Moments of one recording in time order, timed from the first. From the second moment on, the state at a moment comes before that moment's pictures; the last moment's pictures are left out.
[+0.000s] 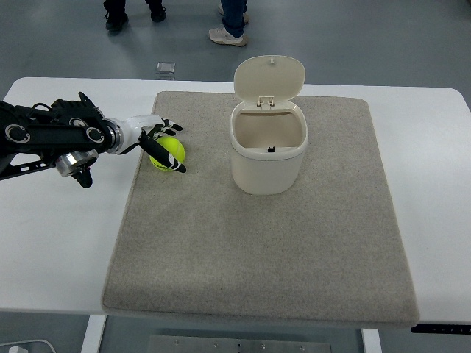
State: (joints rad) left arm -1.47 0.57 0.45 -1.35 0.21 0.26 0.23; right arm 0.05 0.00 -0.13 0.21 -0.12 -0.06 0.24
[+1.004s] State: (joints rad) left arm -1.47 0.56 0.45 -1.33 0.21 0.26 0.25; right arm 0.05 0.00 -0.13 0.21 -0.12 -0.06 0.24
